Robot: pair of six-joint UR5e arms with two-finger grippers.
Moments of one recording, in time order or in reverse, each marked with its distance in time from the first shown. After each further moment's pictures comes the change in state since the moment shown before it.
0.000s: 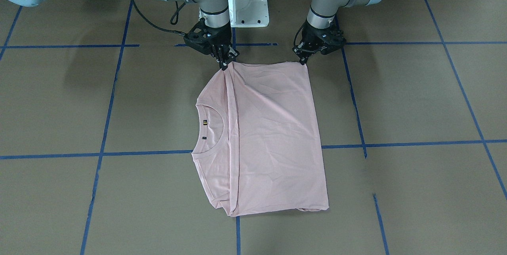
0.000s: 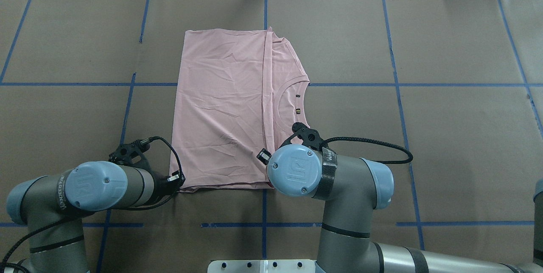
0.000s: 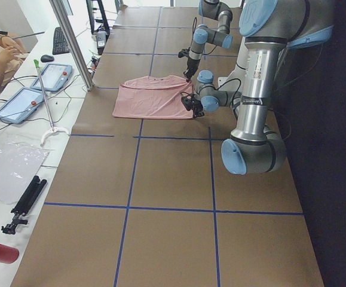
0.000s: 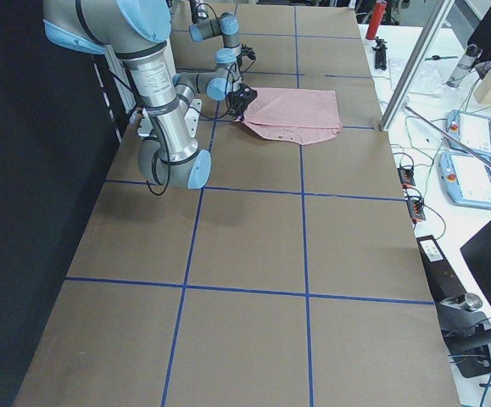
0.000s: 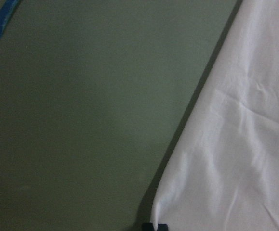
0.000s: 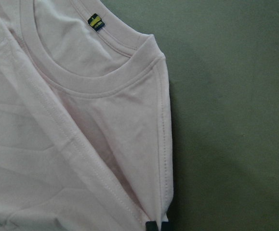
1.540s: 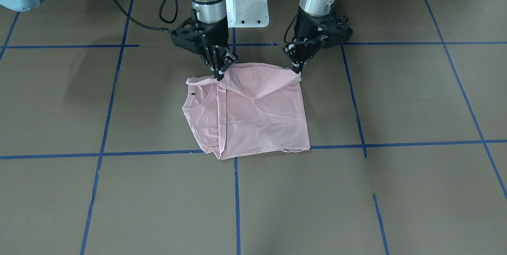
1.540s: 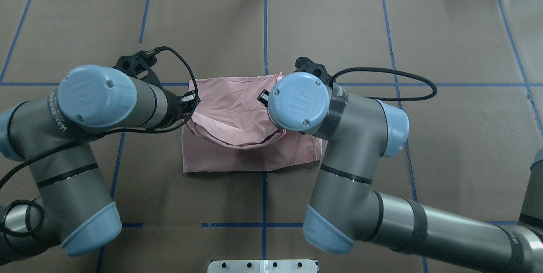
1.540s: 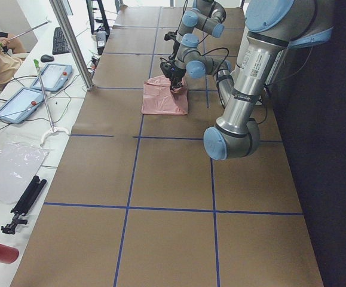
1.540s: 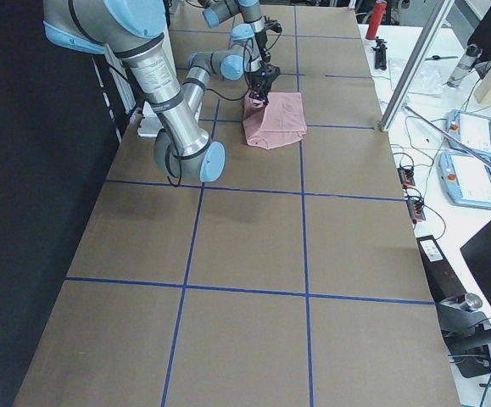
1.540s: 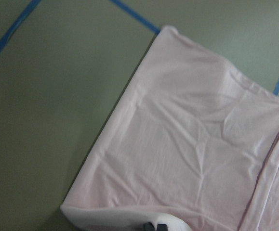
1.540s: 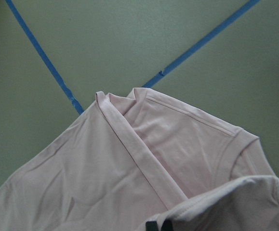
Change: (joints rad) left arm -0.255 -0.276 -0.036 0.265 0.001 0.166; right arm 0.189 0.120 -0.018 -0.088 0.015 -0.144
